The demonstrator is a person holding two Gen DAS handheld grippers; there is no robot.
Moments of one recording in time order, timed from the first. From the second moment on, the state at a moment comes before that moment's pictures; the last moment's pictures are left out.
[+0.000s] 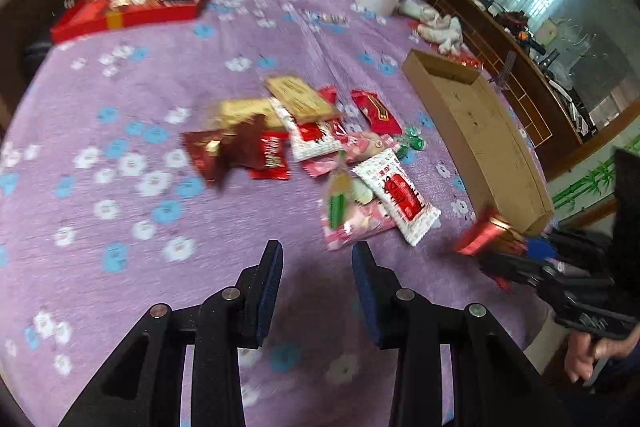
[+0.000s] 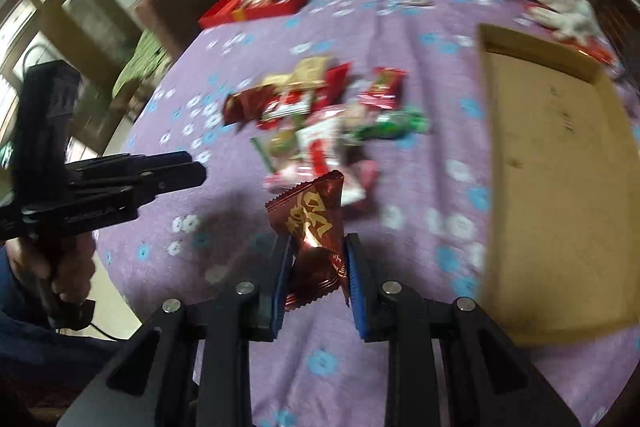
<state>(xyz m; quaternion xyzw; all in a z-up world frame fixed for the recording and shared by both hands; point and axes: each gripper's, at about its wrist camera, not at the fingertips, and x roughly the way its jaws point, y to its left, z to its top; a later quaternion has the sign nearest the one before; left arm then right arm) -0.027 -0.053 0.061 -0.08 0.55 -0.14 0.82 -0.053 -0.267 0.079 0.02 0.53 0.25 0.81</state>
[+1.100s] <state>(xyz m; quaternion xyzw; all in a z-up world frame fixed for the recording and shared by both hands) -0.019 -0.115 0.087 -0.07 0.48 -0.16 0.86 -0.071 -0.415 0.036 0.10 0.59 0.11 0.80</state>
